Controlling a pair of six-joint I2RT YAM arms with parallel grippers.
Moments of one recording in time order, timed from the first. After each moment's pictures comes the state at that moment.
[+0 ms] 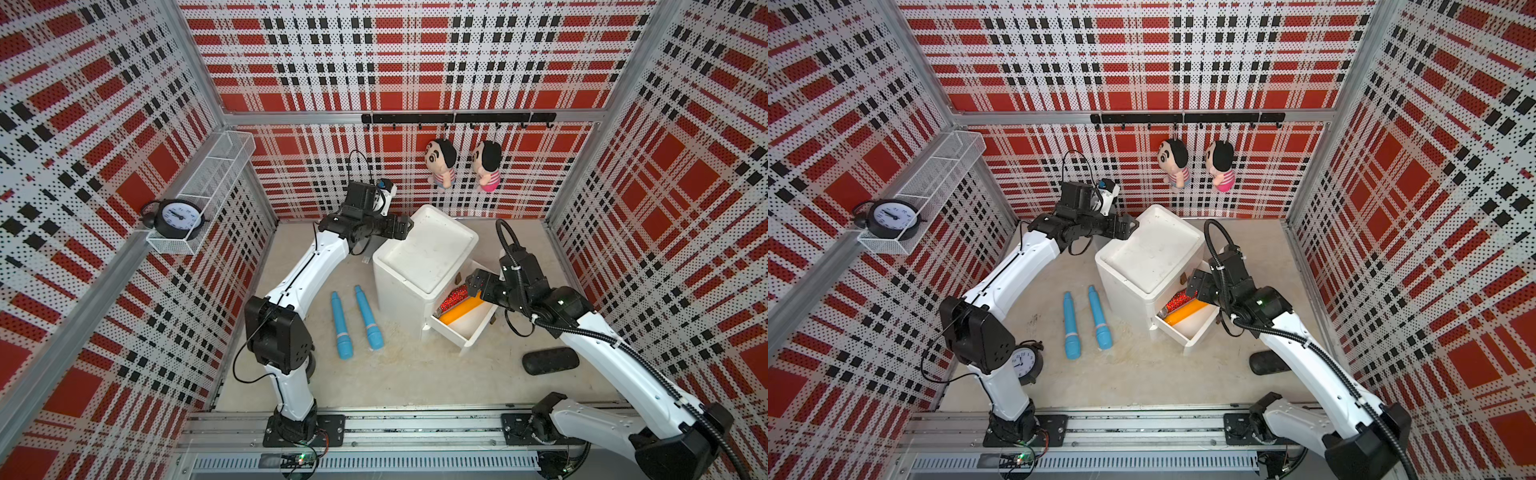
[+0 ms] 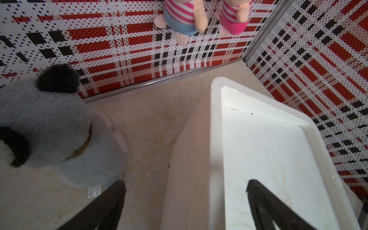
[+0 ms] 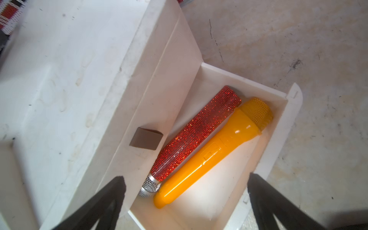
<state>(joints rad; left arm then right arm) -0.39 1.82 1.82 -0.59 0.28 -0.11 0.53 1.07 1.08 -0.72 0.14 0.73</state>
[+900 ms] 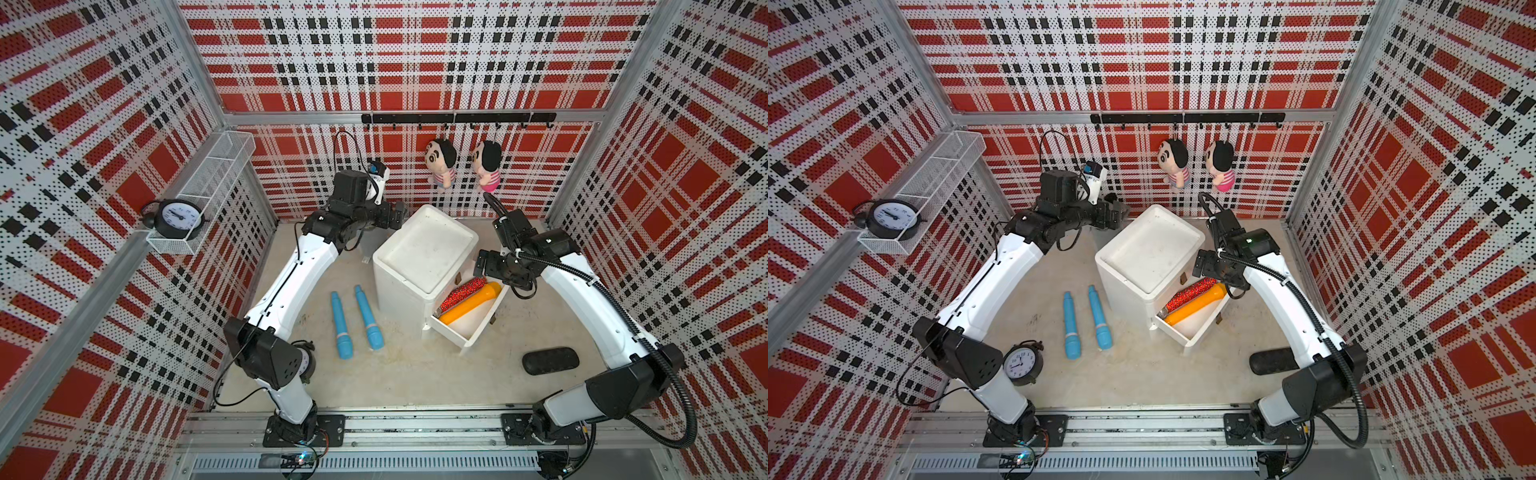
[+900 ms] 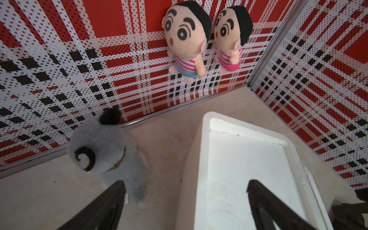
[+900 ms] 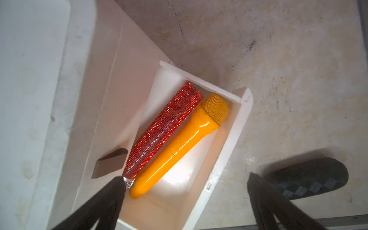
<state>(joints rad) -0.41 1.71 1.89 -0.62 0.15 -0.07 0.39 1.50 1.64 -1.28 0.07 0.64</state>
